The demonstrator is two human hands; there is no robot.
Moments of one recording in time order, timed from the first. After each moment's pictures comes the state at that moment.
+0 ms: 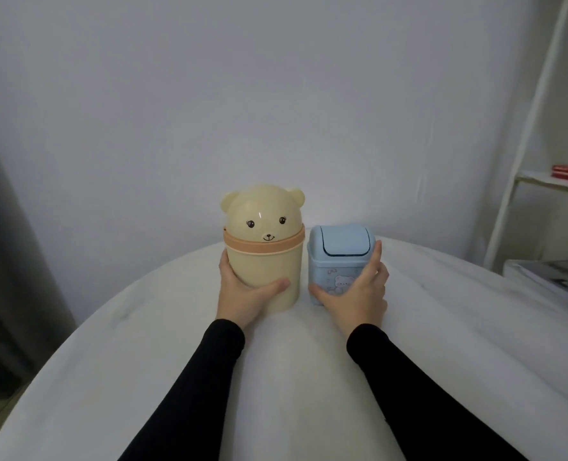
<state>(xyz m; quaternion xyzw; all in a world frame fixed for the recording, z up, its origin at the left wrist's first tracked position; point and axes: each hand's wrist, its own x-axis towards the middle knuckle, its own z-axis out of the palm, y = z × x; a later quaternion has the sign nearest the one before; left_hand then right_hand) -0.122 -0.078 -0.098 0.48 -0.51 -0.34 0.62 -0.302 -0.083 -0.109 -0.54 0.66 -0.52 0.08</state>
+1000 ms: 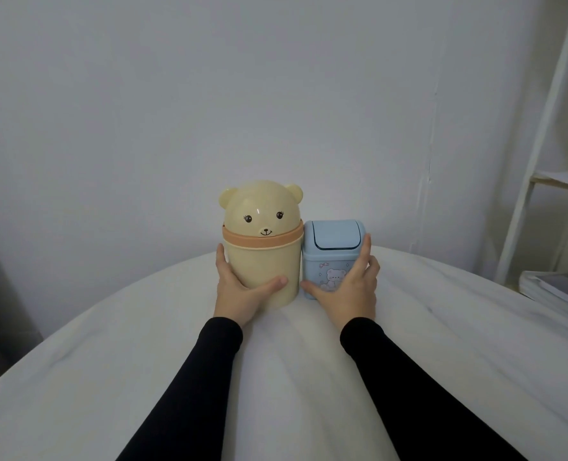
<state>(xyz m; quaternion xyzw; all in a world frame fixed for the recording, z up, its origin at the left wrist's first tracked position) -0.149 -0.155 -0.098 0.49 -0.53 -0.35 0.60 -0.326 -0.170 -0.113 -0.56 0.62 -0.54 0.08</state>
